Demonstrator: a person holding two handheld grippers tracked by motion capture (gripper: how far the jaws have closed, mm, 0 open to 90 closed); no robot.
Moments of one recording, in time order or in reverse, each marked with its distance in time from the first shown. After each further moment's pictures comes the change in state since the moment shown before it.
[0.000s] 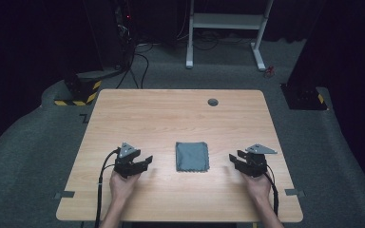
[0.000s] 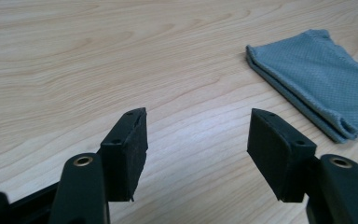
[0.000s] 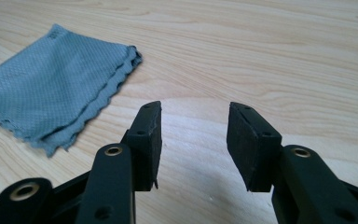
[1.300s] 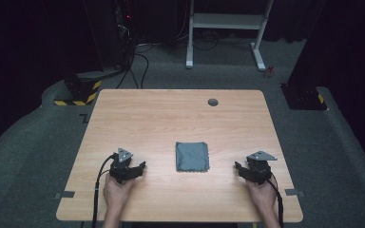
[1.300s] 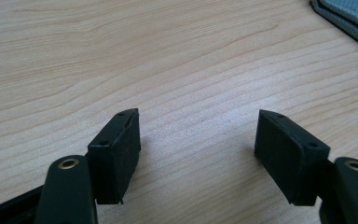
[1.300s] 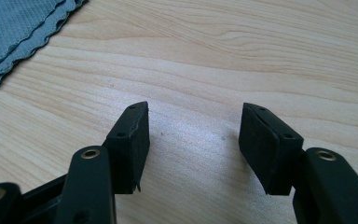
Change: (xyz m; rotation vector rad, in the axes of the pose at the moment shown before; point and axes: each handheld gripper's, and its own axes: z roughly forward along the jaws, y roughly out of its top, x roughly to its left) left arm 0.009 -0.021 0.004 0.096 0.119 0.020; right arm -0.008 -0.026 0.000 0.090 -0.136 -0.027
